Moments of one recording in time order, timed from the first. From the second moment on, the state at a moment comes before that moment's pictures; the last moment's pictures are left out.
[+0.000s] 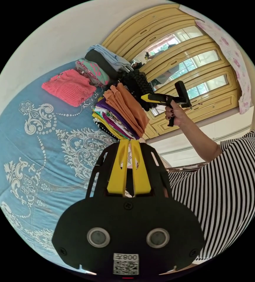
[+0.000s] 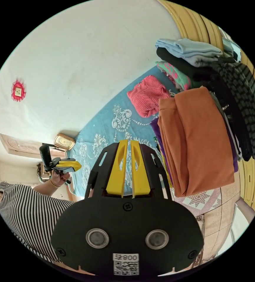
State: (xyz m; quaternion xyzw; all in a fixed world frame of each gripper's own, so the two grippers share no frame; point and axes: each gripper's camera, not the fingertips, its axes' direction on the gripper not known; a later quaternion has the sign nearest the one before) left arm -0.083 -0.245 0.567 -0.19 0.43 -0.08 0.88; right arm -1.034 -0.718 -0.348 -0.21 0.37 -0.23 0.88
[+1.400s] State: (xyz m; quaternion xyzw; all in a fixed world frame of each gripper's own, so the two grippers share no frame) left arm -0.196 -0.102 0.545 -0.24 0.38 -0.42 0.79; right arm -1.148 -1.101 -0.103 -0.16 0.54 -0.35 0.75
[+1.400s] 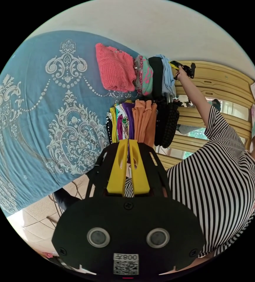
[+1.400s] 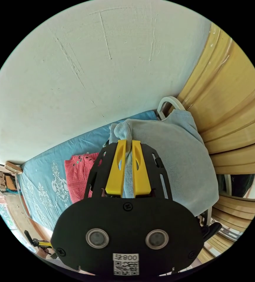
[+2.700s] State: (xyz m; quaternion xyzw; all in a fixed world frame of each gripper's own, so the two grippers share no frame) left arm -0.418 0.132 0.106 0.17 0.30 -0.25 0.91; right arm -1.534 -0.515 -0.267 -0.22 -0.04 -0.56 0.80
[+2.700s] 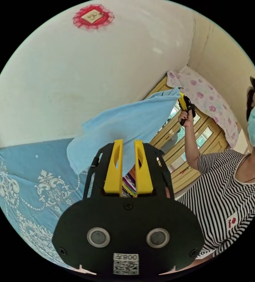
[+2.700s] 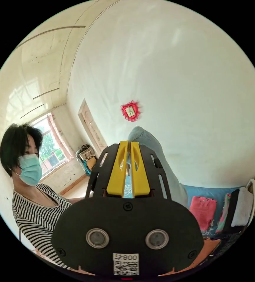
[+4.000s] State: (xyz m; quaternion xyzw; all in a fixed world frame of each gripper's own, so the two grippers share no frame) left arm -0.381 0.551 0.061 0.13 0.38 -0.49 0.77; right arm -1.520 -0.253 -0.175 -0.47 -0.18 -0.52 0.69
